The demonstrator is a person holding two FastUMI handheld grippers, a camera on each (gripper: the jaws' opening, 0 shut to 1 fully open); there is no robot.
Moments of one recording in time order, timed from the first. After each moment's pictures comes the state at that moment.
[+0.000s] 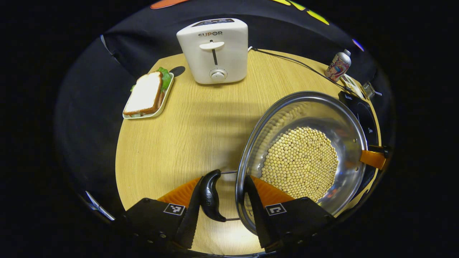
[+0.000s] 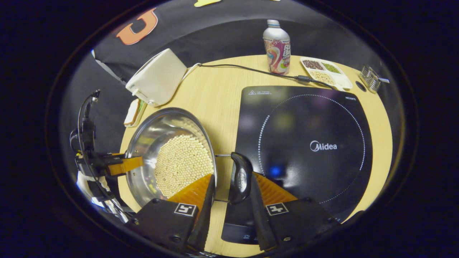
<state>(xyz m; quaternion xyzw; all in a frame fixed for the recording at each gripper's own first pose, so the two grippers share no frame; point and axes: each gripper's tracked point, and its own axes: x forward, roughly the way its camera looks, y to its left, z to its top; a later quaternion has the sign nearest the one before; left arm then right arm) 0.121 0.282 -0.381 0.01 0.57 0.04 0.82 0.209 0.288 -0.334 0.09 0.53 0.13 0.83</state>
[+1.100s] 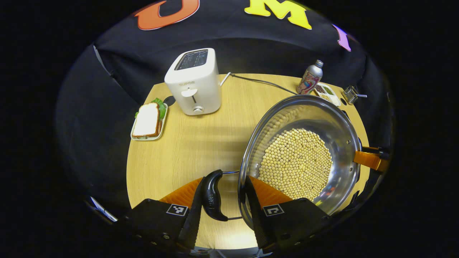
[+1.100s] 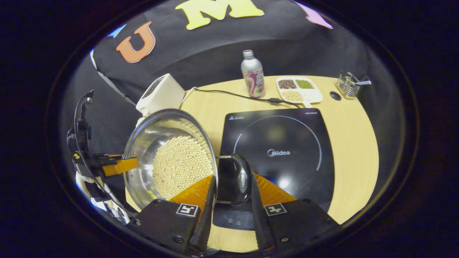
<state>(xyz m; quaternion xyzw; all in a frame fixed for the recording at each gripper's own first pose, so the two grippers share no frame) 0.125 0.282 -0.372 0.02 0.53 0.00 0.85 0.187 0.217 -0.254 0.11 0.47 0.10 0.87</state>
